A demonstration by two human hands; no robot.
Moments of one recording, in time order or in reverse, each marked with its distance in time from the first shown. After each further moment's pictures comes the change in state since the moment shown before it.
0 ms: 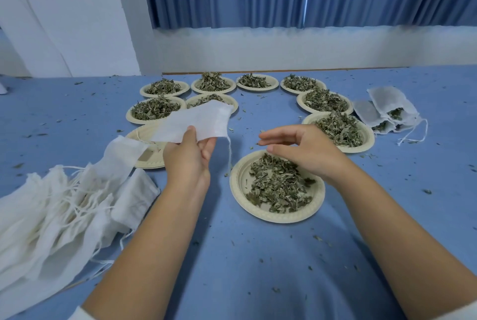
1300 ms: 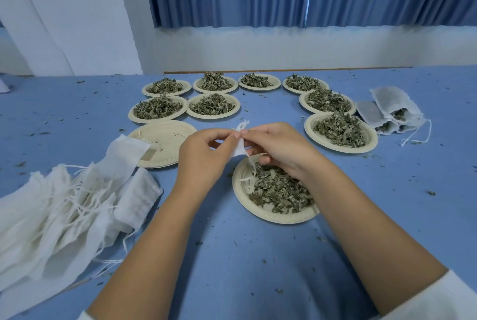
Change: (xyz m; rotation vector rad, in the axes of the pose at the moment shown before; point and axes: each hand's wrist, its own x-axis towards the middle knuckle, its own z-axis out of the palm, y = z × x) left_hand -0.001 -0.002 -0.015 1.051 -0.447 0.483; right_hand 0.029 -0.017 0.045 0.306 -0.018 0.228
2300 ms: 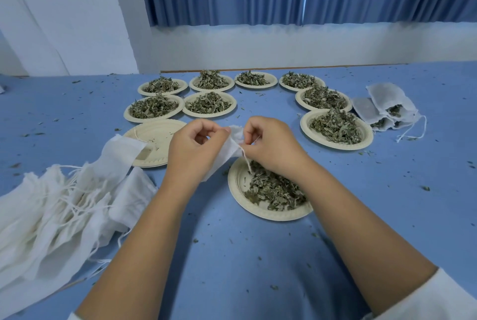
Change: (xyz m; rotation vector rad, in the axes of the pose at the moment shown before) left_hand 0.003 0.003 -0.006 -0.100 0.050 -0.035; right_hand -0.002 0.010 -0.001 -0.671 0.171 -0.399
